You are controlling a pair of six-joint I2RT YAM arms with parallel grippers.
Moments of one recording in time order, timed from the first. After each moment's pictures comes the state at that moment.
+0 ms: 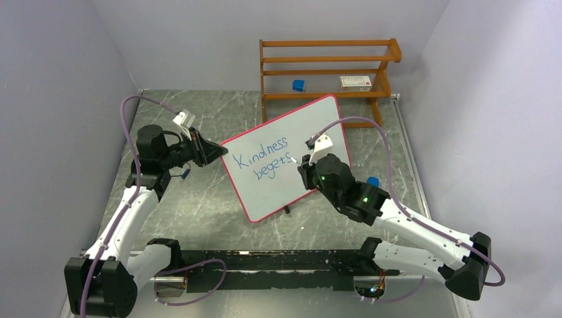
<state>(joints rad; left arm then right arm) -0.09 1.01 0.72 0.03 0.86 -0.33 0.95 0.95 0.82 -0.30 0.44 0.24</state>
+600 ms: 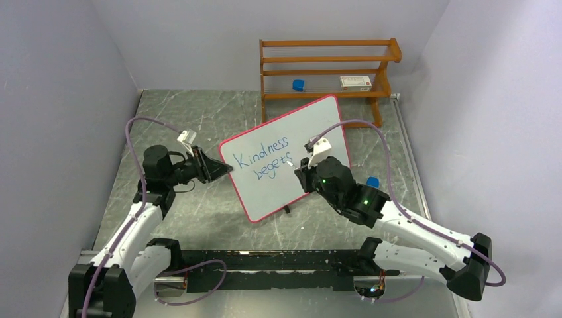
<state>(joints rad) -0.10 0.90 0.47 0.20 0.88 -0.54 0.96 0.92 0.79 -0.28 0.39 0.25</state>
